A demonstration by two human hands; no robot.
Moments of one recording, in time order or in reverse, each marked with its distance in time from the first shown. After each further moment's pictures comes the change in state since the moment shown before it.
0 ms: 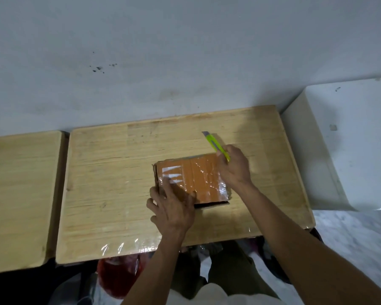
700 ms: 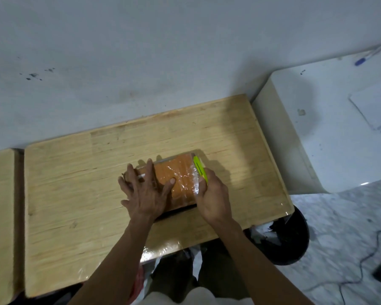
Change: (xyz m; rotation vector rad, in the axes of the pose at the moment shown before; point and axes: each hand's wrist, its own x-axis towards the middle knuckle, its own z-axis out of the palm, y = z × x) left_hand 0.063 0.013 0.006 0.161 -0.108 0.223; right_hand -0.074 0.006 -0.007 0.034 0.039 0.100
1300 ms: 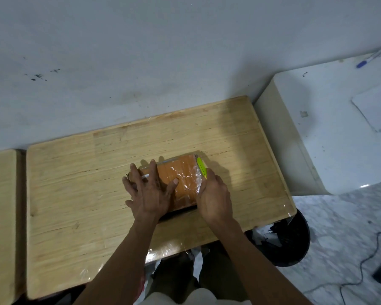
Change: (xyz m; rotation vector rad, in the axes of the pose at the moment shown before) left_hand 0.001 0.005 -0.003 -0.015 -0.011 0.011; right_hand 0.000 -0.017 0.006 -0.203 -0.047 0.073
